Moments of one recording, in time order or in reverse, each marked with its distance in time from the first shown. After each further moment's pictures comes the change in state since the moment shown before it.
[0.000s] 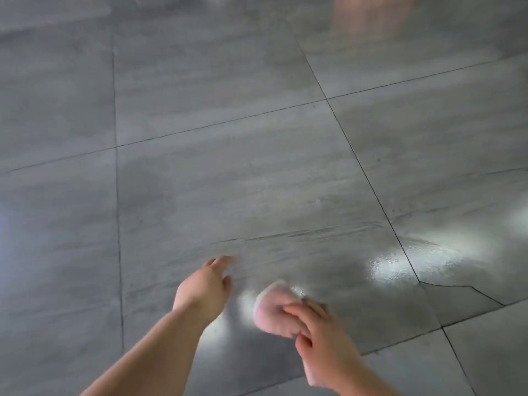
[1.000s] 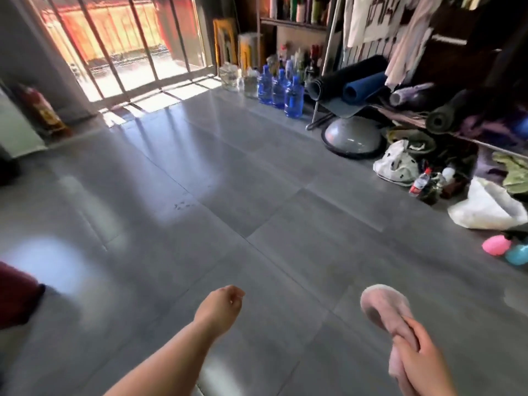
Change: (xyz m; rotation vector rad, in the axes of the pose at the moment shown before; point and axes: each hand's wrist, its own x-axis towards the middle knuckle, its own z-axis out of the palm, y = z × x) left_hand -0.427 -0.142 -0.521 -0.736 0.576 -0.699; right_hand 0.105 -0.626 -0.426 0.349 -0.267 -0.020
